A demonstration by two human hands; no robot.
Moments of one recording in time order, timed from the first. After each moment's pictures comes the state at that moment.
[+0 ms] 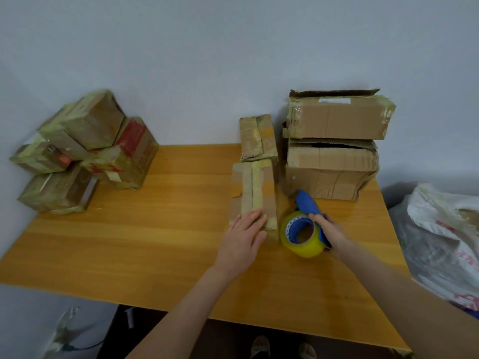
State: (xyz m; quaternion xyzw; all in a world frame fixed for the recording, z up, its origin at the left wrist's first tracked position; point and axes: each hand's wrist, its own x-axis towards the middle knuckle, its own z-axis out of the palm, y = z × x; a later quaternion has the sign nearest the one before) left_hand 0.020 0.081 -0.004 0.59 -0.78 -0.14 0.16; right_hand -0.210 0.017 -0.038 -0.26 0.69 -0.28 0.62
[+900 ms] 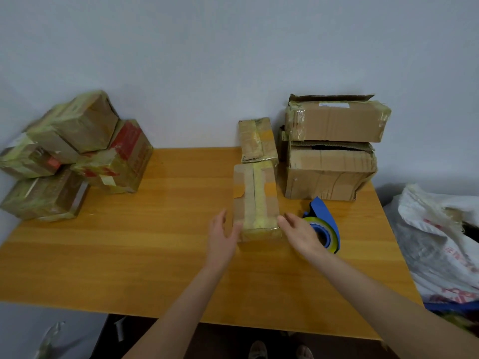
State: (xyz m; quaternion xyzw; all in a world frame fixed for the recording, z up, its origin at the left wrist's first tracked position) left_hand 0.059 0.077 -0.004 0.71 -0.49 -0.36 0.35; right_hand -0.124 0.052 0.018 -0.58 0.67 -0.18 0.44
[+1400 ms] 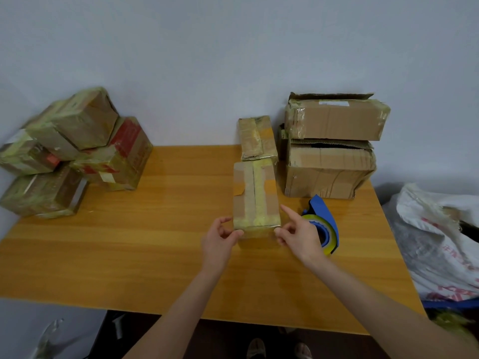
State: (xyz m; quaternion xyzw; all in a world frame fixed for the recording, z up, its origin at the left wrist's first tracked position) left_hand 0.064 0.088 -0.011 0.71 -0.46 -0.36 0.39; right_hand -0.126 0.067 0.002 -0.59 0.63 -0.29 0.41
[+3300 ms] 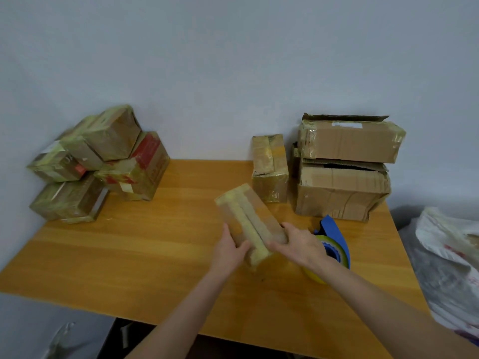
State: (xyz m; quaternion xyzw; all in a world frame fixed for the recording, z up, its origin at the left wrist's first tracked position) left_hand 0.059 0.071 0.018 0.77 -0.48 -0.37 0.22; right_hand -0.119 0.026 0.007 -0.74 0.62 -0.02 0.28
